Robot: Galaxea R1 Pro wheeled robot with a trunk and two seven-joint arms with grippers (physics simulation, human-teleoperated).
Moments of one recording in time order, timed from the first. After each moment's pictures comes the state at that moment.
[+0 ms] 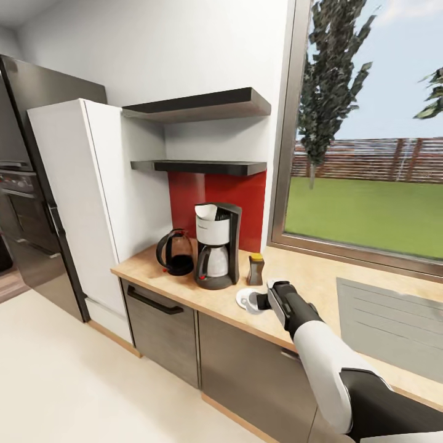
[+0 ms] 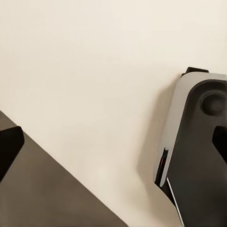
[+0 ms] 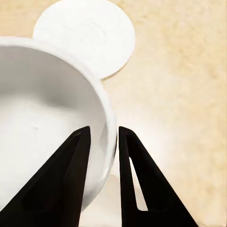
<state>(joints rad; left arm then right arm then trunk) 0.00 0.11 0.26 -0.04 -0.10 -0.19 0.16 -0.95 0.17 -0.15 -0.48 0.20 0.70 -0.10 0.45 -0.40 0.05</state>
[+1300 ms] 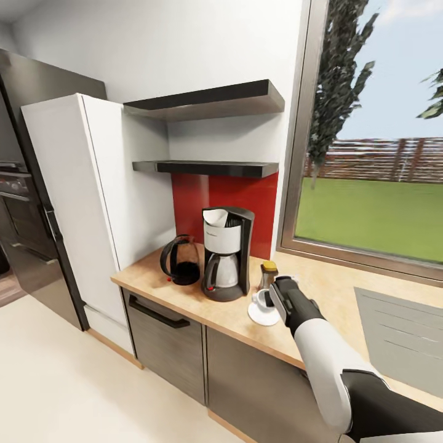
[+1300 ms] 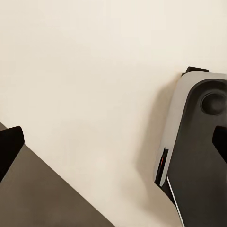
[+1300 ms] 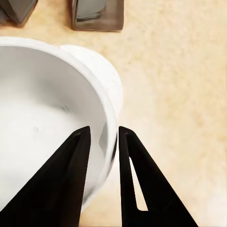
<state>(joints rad) 0.00 0.11 0.26 -0.03 -0.10 -0.19 0.16 -0.95 0.17 -0.15 -0.54 0.20 0.78 -0.25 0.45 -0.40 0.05</state>
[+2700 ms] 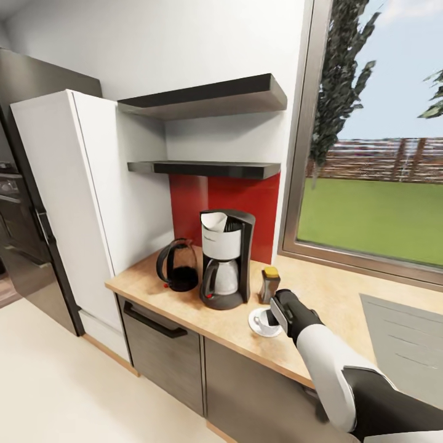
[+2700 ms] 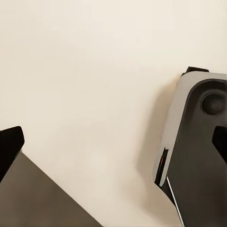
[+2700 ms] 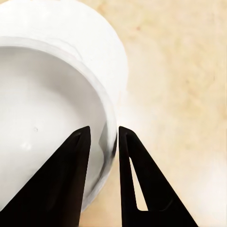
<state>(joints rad) 0.00 0.11 0.26 -0.03 -0.10 -0.19 0.16 -0.95 0.15 -0.15 -0.38 0.19 0.77 -0.25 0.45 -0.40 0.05</state>
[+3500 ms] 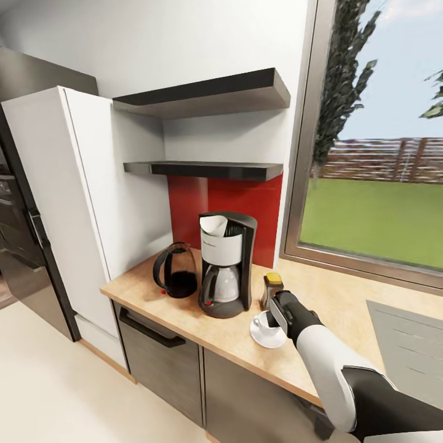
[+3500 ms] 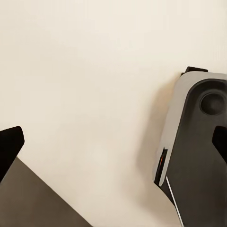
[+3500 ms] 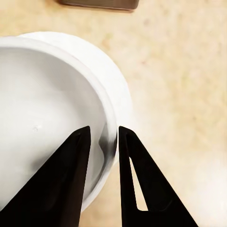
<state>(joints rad) 0.00 0.11 0.26 -0.03 -0.10 -0.19 0.16 -0.95 0.15 -0.15 -0.36 0.20 0.77 -0.25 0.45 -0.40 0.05</state>
